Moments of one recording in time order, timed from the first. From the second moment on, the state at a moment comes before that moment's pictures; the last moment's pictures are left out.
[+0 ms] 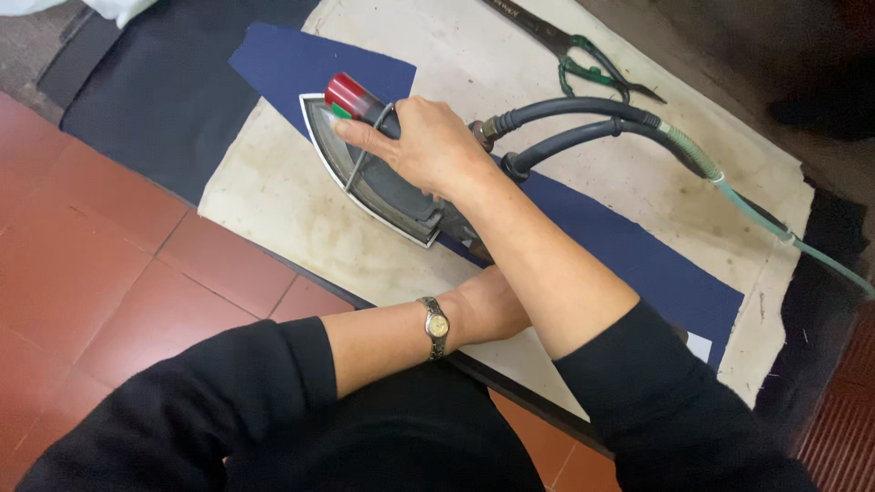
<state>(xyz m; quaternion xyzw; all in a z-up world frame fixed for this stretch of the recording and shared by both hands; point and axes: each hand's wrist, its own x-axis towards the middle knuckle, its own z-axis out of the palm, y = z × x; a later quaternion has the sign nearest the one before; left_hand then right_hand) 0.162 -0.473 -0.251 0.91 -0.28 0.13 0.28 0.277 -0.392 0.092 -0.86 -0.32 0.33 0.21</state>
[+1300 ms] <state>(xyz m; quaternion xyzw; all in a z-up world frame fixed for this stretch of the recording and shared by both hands) 0.185 -0.522 -0.236 0.90 -0.27 0.24 0.24 0.278 -0.385 0.091 -0.86 -0.29 0.36 0.20</state>
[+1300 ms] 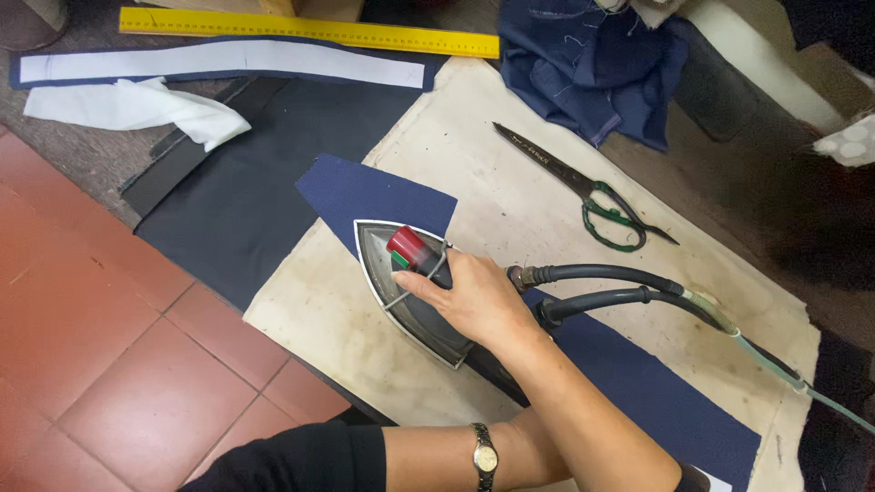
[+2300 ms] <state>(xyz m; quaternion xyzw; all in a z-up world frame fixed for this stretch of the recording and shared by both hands) 0.117 -0.616 -0.228 0.87 -0.31 0.25 0.30 0.276 -0.383 0.100 -0.85 -0.30 0.35 0.24</state>
